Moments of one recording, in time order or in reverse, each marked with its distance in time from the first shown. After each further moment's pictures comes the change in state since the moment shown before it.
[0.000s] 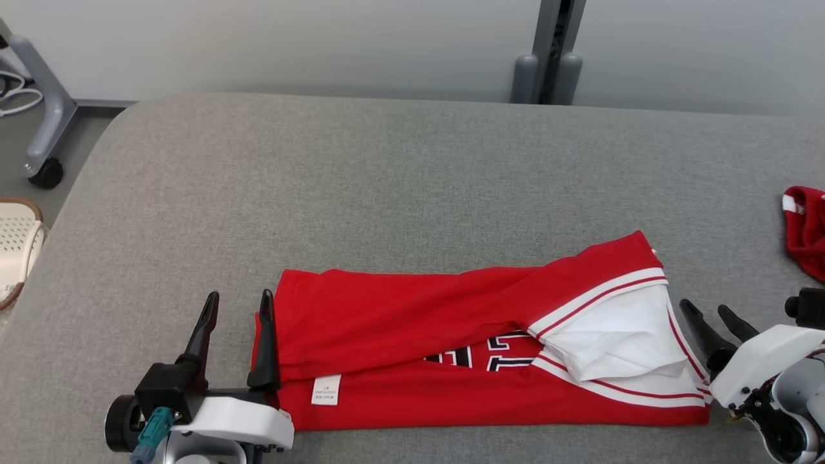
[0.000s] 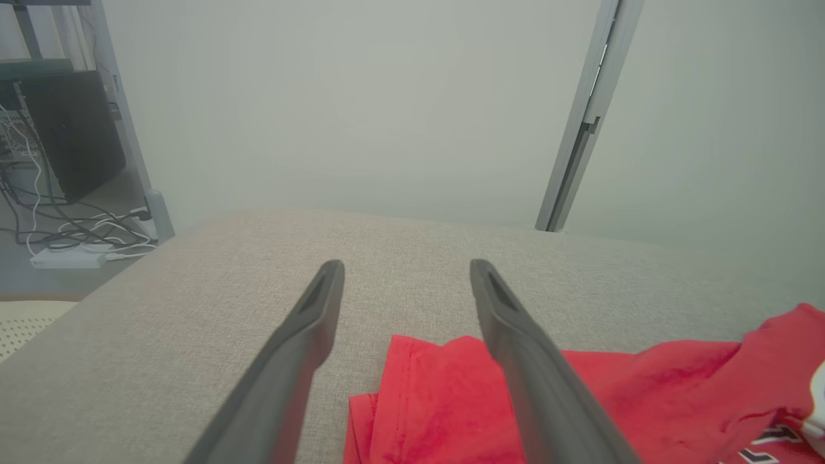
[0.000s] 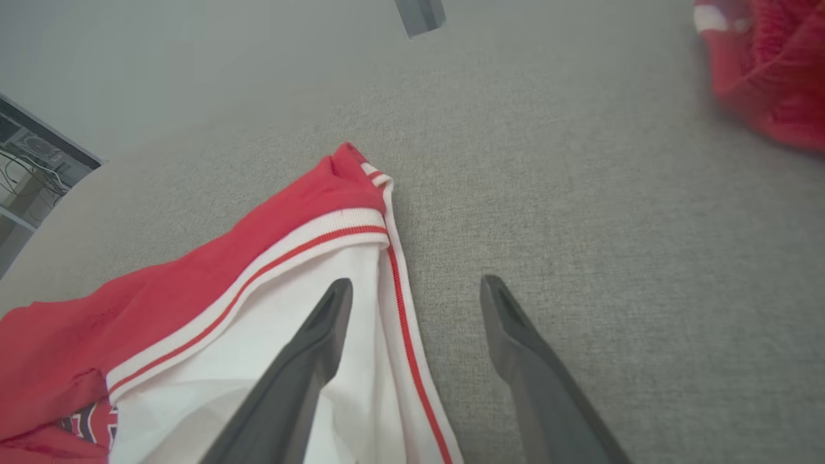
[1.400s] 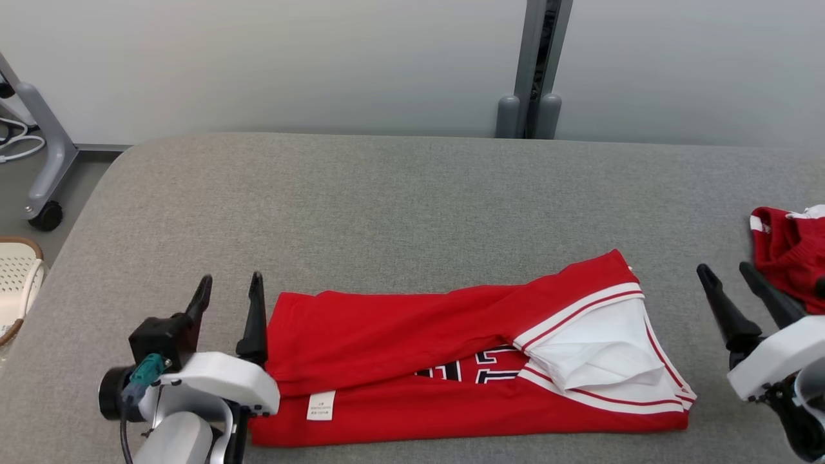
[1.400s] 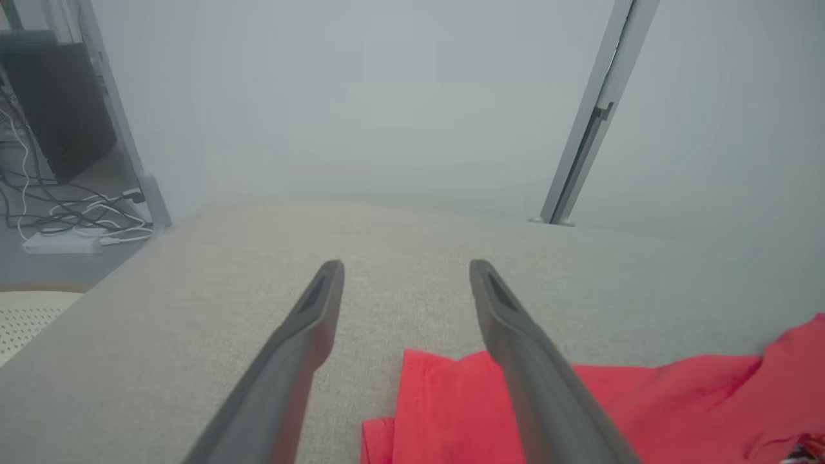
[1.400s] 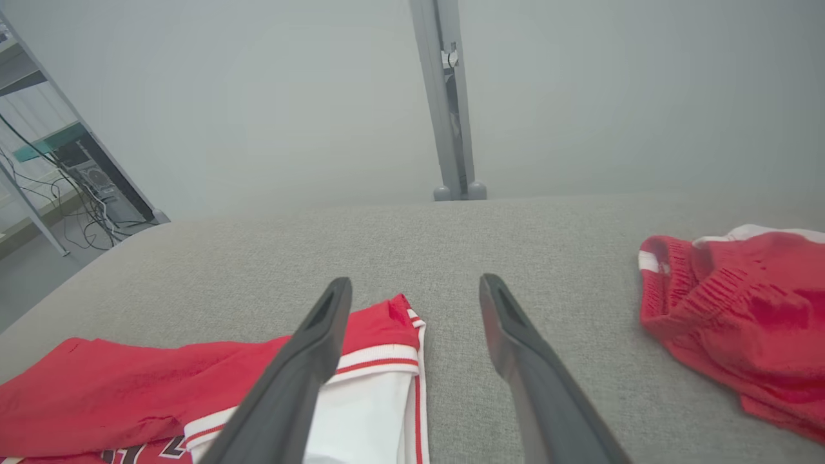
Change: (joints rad) left arm -0.203 0.185 -0.269 0.211 -0.329 0.124 0.003; right arm -0.016 -0.131 0.099 -0.126 -0.026 0.000 -0.170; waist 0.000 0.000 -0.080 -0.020
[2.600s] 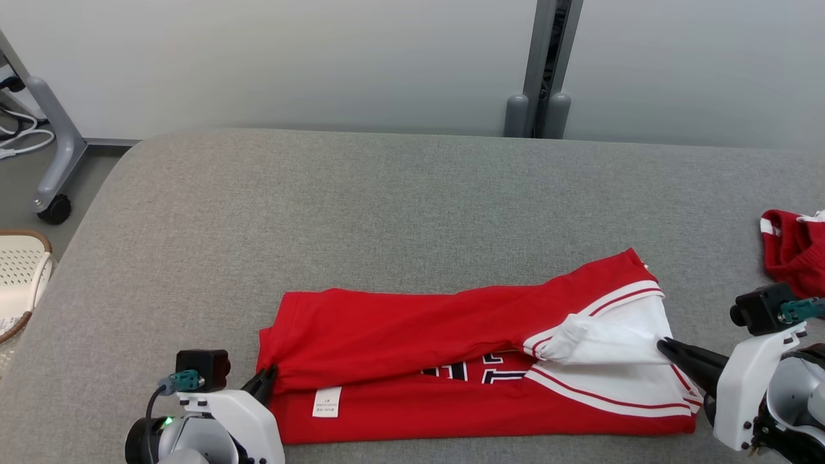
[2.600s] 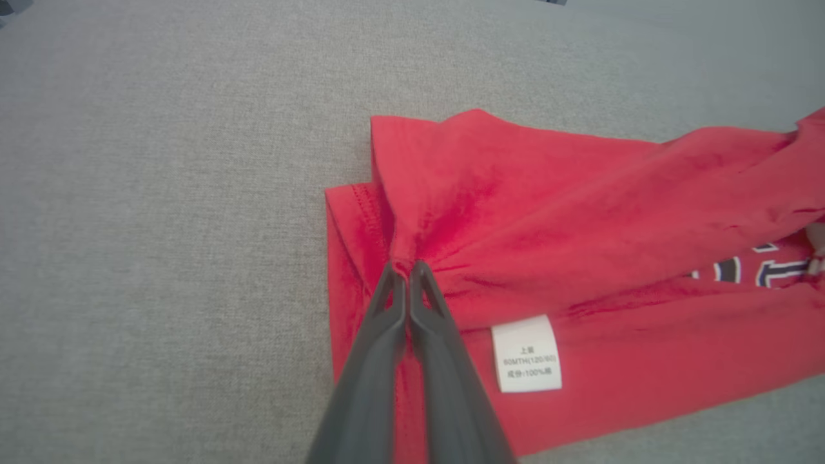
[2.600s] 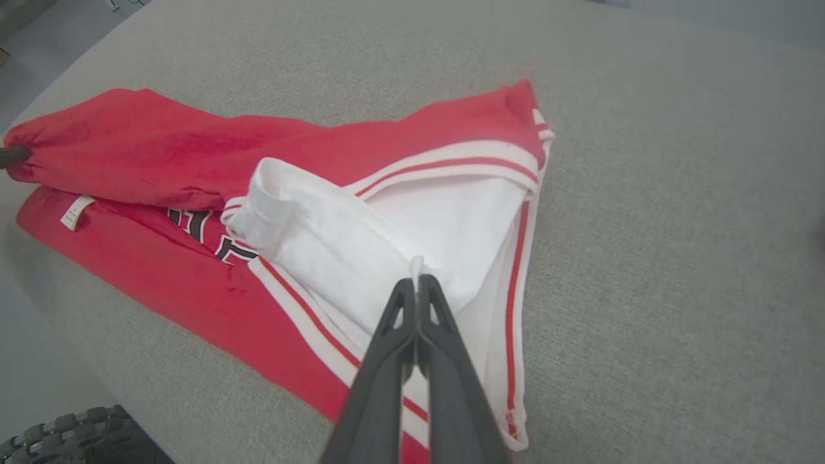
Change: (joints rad) left arm 0.000 0.072 -0.196 0.124 -0.180 -0.110 0.286; right arm -0.215 -0.213 0.581 -0.115 0.227 0.000 0.218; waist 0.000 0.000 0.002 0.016
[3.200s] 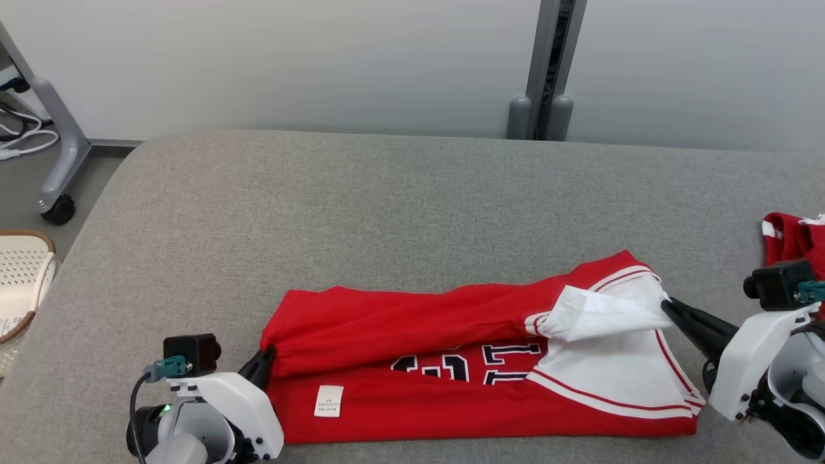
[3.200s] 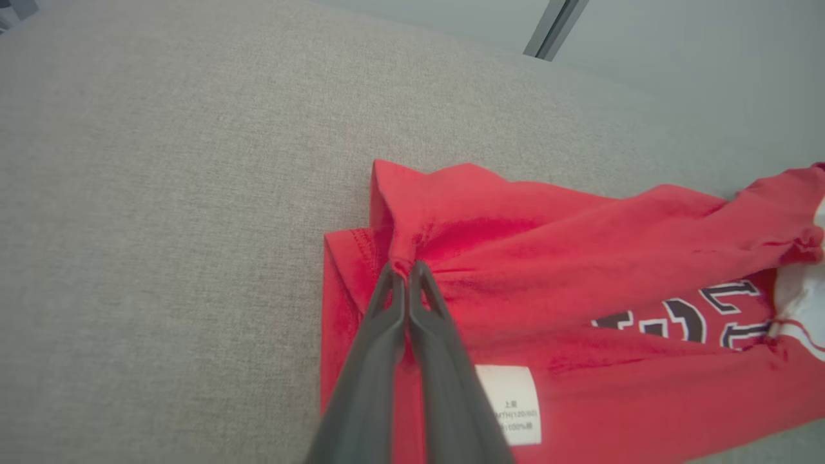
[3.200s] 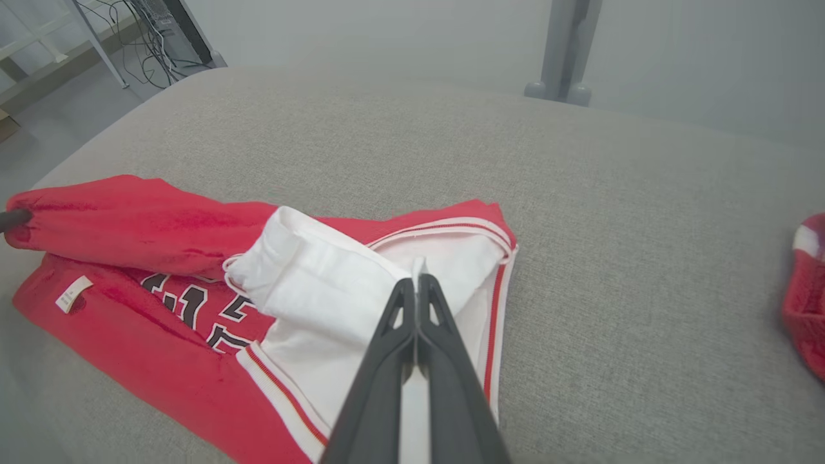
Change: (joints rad) left arm -0.044 -0.040 0.049 0.061 -0.044 -0.050 -0.038; right arm -0.097 0.026 0.071 0.078 0.057 0.000 -0.164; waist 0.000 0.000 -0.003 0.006
